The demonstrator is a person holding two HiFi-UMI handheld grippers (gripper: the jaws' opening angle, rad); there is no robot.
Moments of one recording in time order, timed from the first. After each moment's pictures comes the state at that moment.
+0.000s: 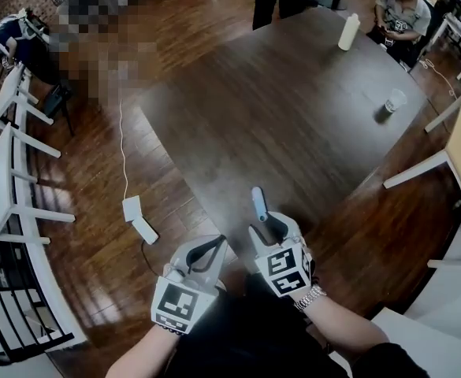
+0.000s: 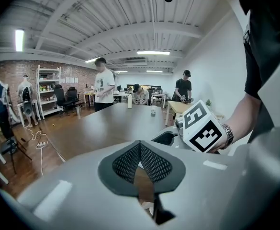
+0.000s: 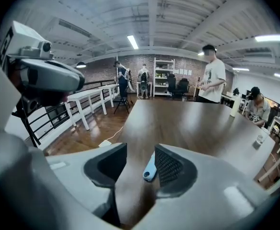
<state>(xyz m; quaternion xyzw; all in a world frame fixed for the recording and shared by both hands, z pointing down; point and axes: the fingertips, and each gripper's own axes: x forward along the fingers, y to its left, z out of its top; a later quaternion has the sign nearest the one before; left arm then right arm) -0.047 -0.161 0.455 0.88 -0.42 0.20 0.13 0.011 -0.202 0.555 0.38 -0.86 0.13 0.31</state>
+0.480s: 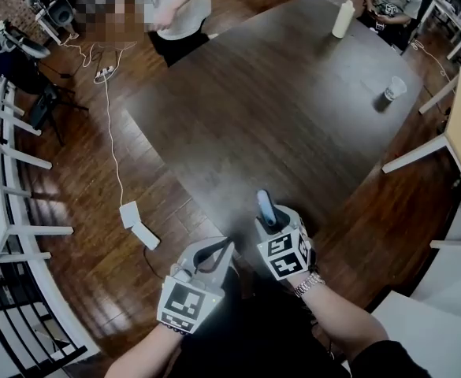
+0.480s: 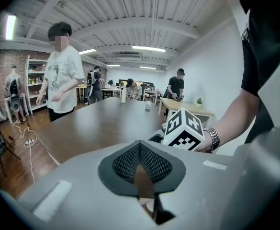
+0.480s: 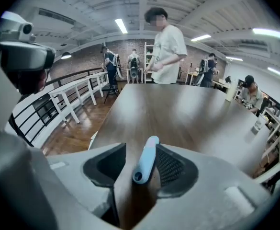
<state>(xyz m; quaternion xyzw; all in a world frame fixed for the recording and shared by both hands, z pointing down) -0.060 -0.188 0.482 0.89 -0.36 0.22 0.15 0.007 -0.240 0.620 0.41 -0.81 0.18 0.37</state>
